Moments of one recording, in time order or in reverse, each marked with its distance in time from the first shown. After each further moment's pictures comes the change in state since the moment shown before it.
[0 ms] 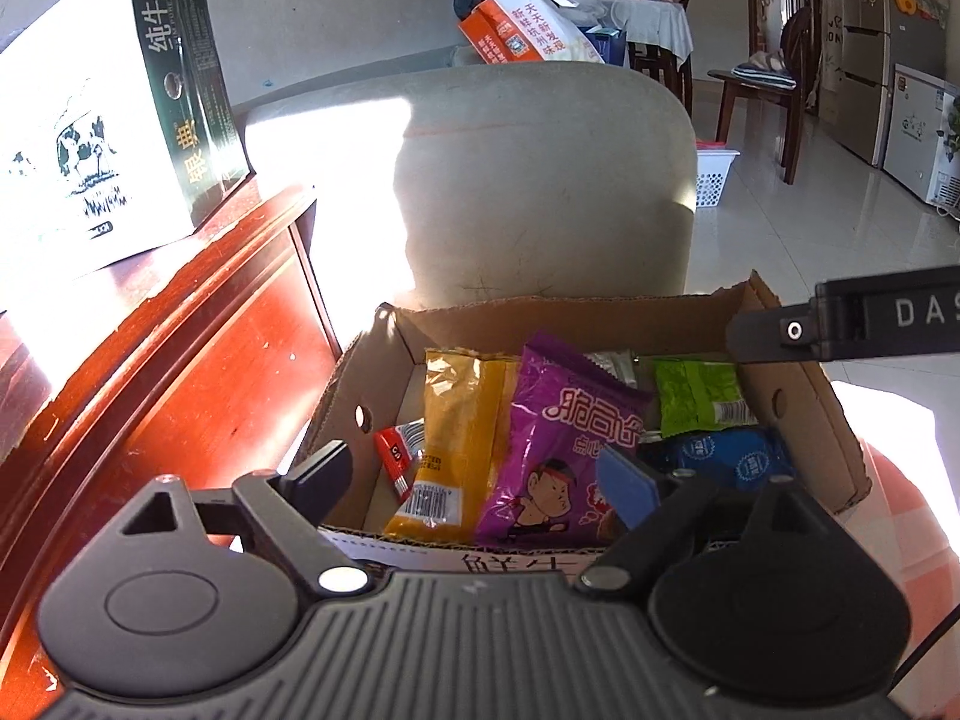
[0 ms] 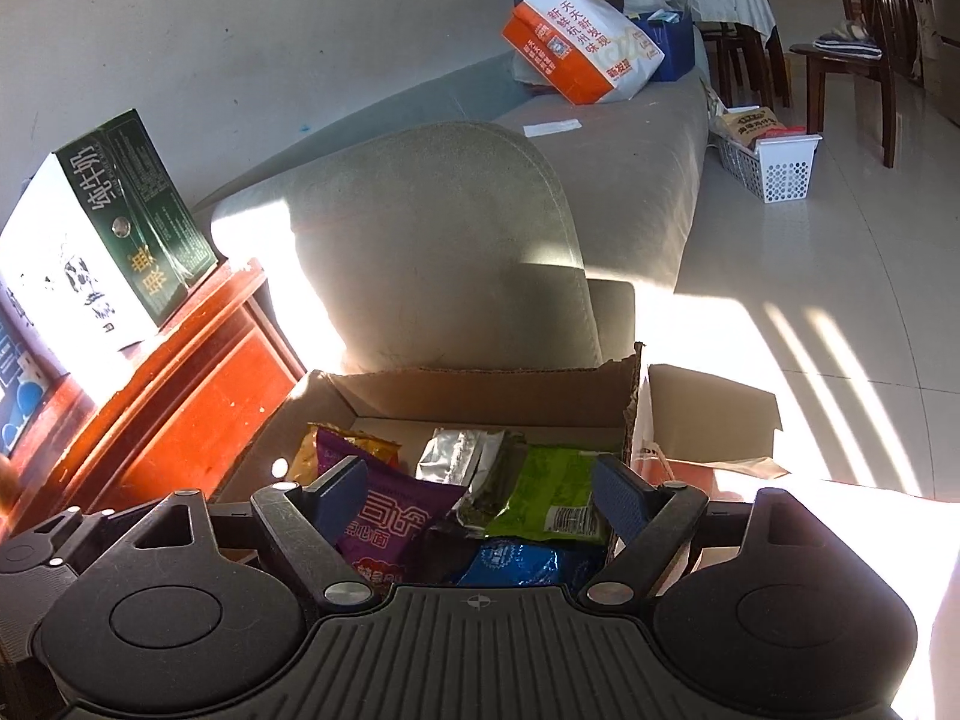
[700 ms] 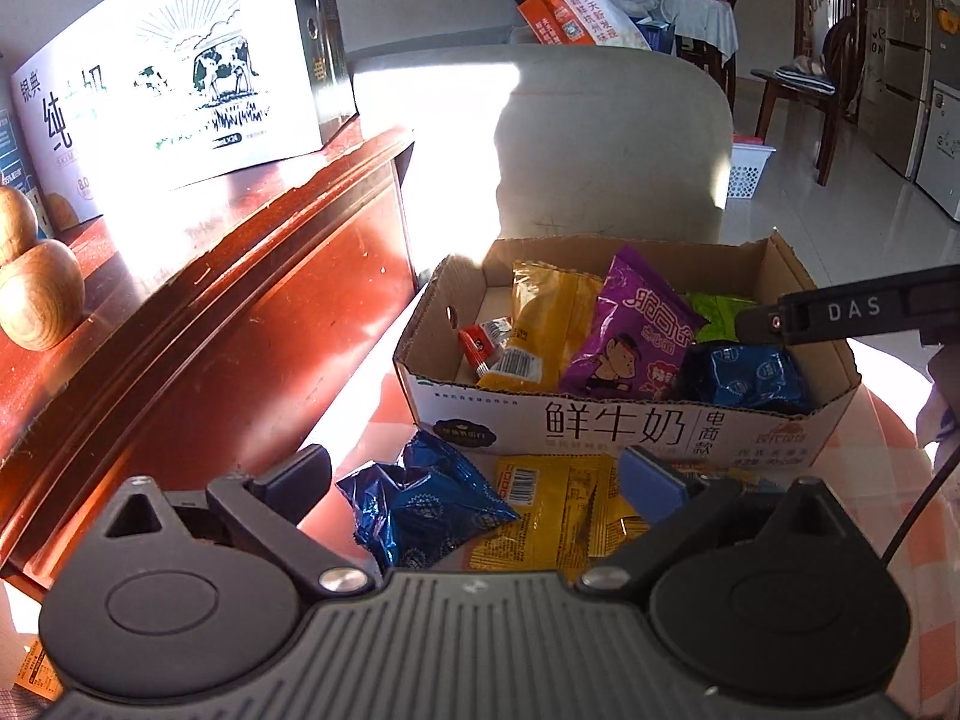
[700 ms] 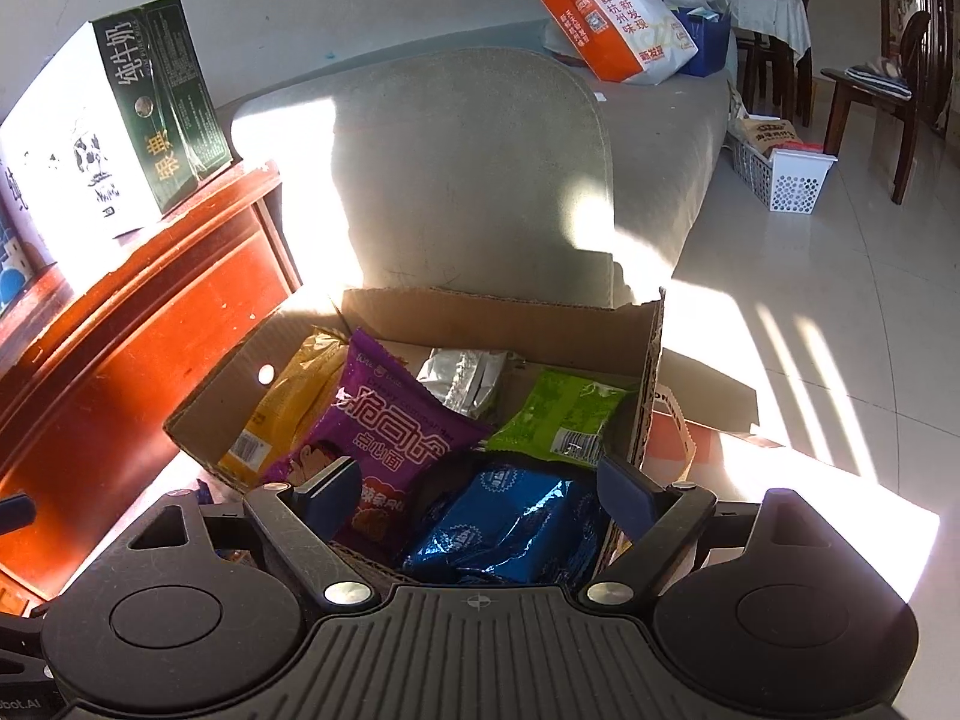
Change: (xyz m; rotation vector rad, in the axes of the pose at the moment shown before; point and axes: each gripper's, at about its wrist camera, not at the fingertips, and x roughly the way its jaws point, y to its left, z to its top) left arm -0.060 0.036 -0.052 -0.073 0.045 0.051; right arm 0.005 0.024 -0.025 -0.153 0.072 -0.063
